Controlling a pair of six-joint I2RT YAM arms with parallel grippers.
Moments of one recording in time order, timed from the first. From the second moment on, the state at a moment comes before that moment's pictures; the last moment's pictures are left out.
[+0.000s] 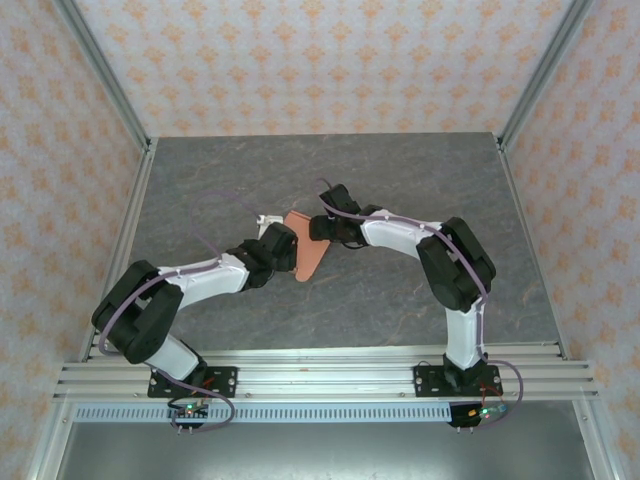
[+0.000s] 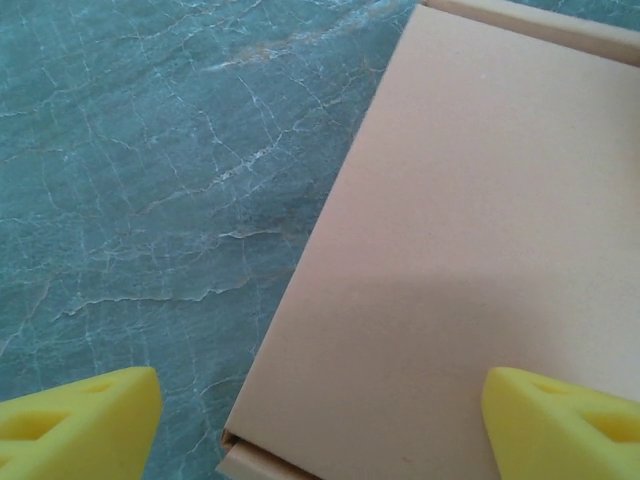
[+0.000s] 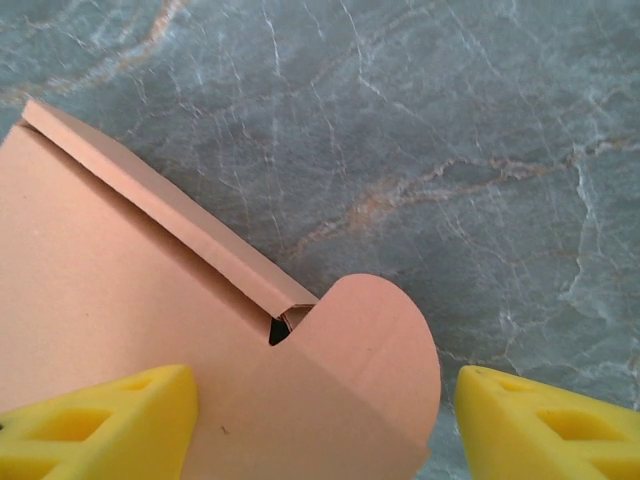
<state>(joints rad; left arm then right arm) -0.60 1.54 0.75 -0.16 -0.44 -0.46 0.67 1.96 1.30 -0.31 0.05 0.54</state>
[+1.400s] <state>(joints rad) -0.28 1.66 0.83 -0.07 0.21 -0.54 0.63 1.73 0.87 0.04 -0.31 0.82</state>
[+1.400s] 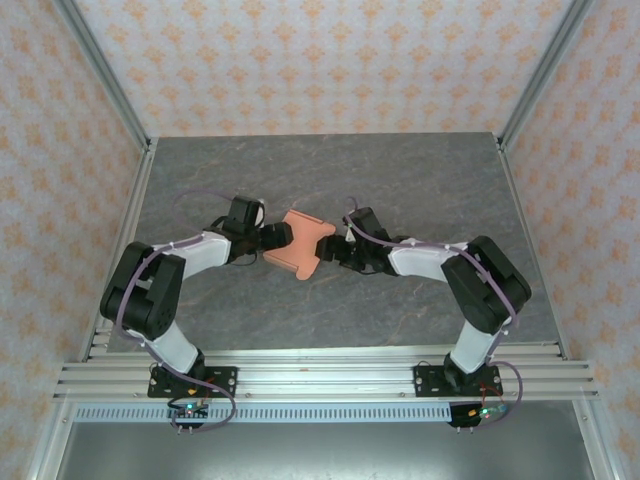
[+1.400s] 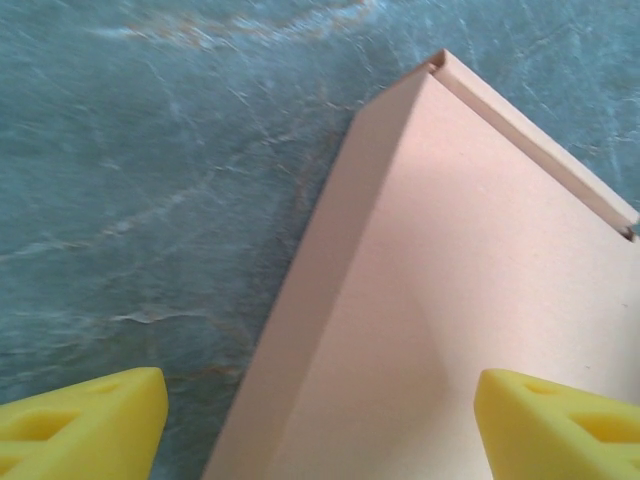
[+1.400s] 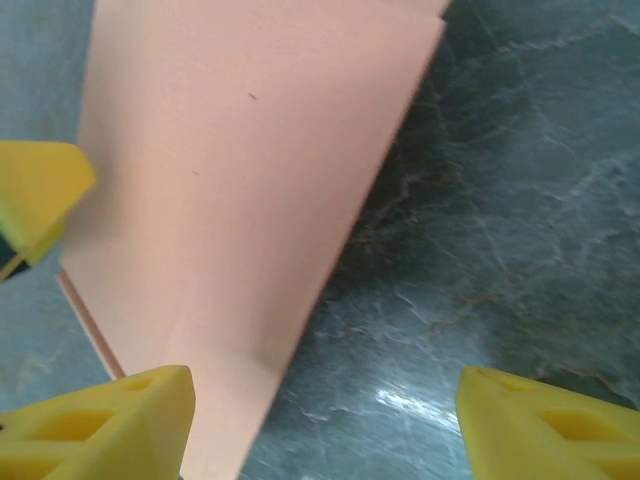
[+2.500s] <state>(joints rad) -0.30 1.73 0.82 0.07 0.41 -0.67 0.44 1.73 0.75 0.25 -0.53 0.88</state>
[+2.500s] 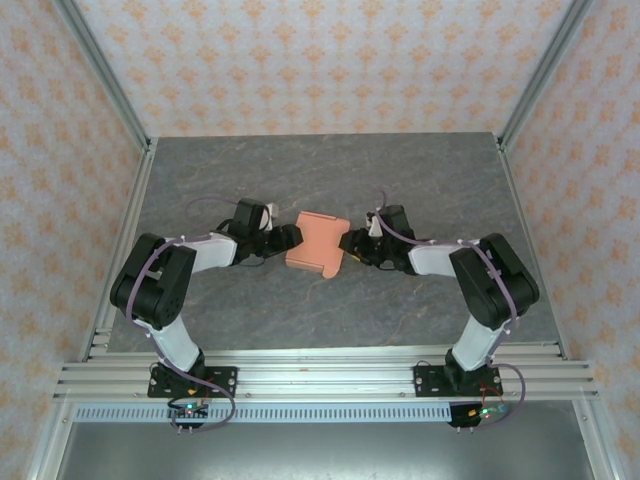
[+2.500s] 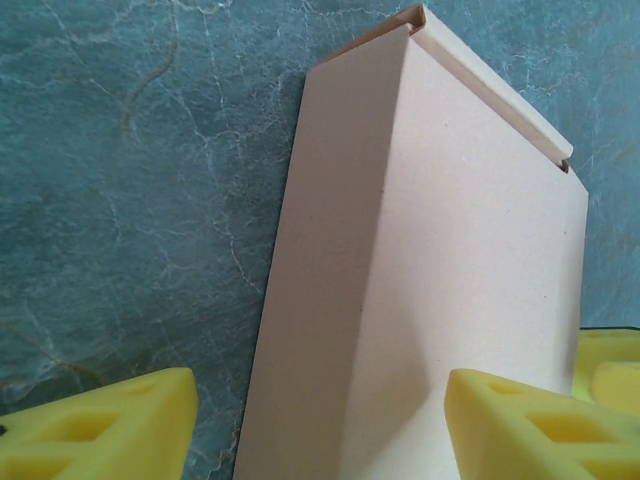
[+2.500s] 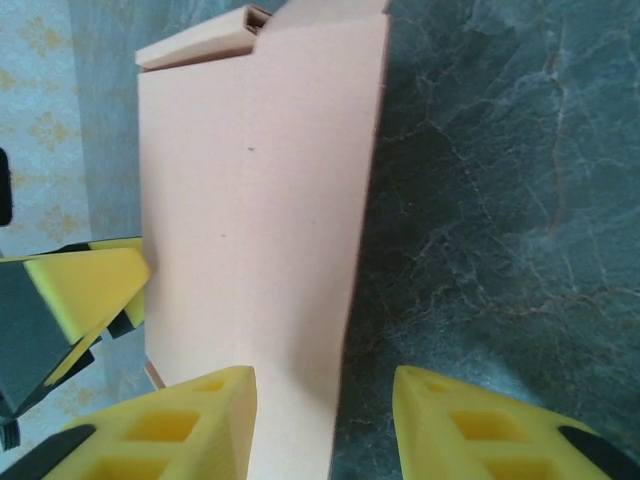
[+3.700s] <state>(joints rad) -0.31 1.83 0.84 0.25 0.53 -0.78 0.44 1.60 0.69 0.45 -0.54 1.07</state>
